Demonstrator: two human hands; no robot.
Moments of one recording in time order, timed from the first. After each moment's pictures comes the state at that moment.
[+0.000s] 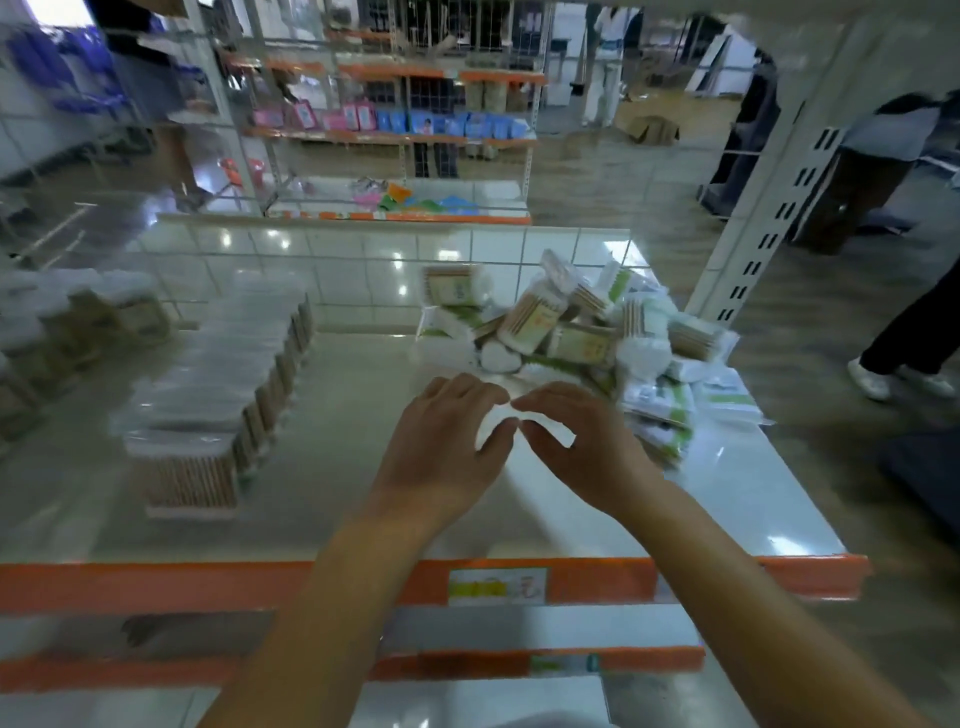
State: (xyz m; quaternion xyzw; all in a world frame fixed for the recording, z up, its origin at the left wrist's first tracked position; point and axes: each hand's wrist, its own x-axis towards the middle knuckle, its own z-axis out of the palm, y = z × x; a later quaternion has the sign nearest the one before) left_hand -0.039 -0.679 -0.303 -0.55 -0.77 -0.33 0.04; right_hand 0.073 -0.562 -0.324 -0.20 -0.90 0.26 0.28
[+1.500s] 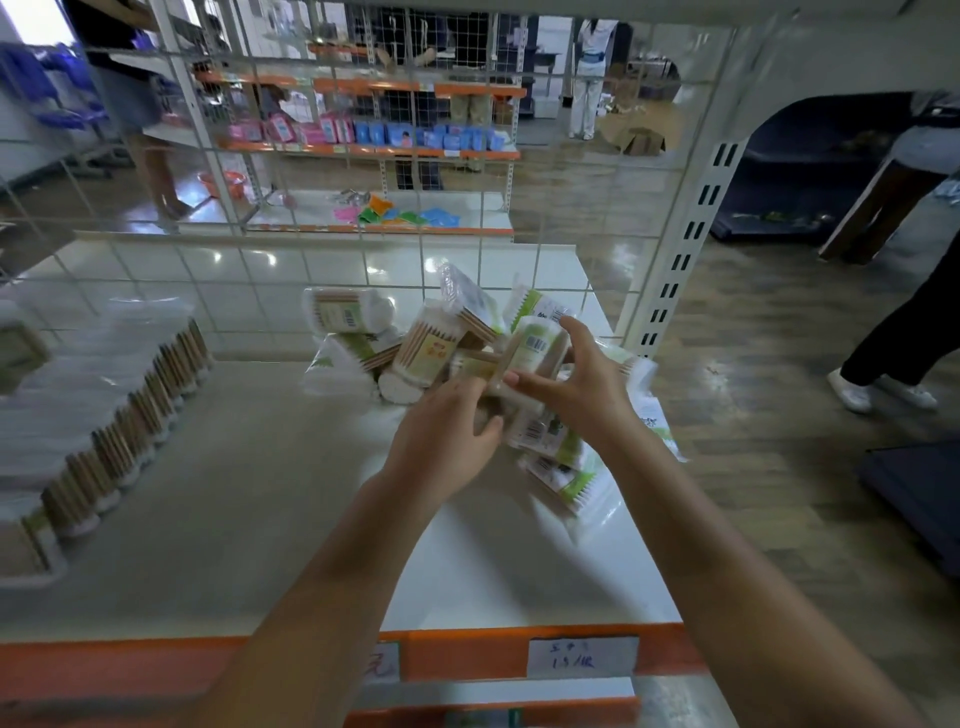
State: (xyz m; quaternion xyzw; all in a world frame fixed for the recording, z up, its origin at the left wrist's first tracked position) left_hand 0.001 -0.548 -0.320 -0.50 -0.81 -0.30 -0.01; right_hand 0.096 -0.426 -0.308 -0.37 -0.79 0.41 0.27
